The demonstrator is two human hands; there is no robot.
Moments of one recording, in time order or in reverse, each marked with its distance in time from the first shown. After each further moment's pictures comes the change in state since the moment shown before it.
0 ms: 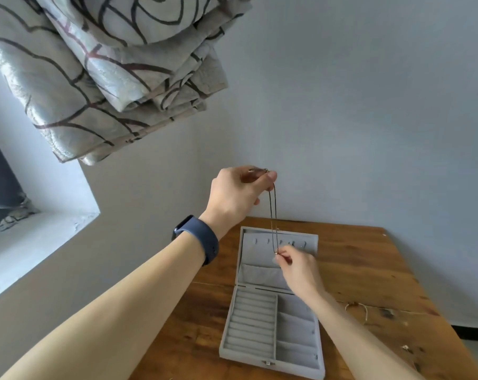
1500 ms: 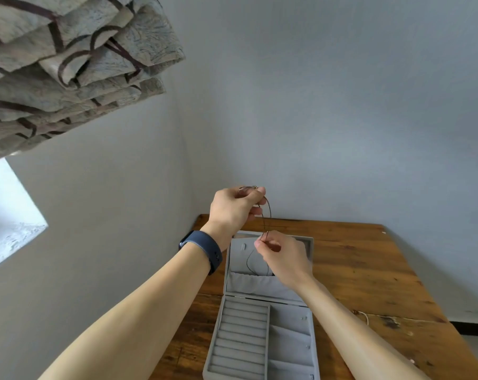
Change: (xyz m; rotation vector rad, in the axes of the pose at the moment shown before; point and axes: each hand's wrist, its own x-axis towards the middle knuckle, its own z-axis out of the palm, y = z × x) left_hand 0.039 -0.067 0.054 -0.231 -0.031 -0.274; right_hand 0.031 -0.039 -0.019 0.149 -0.063 0.069
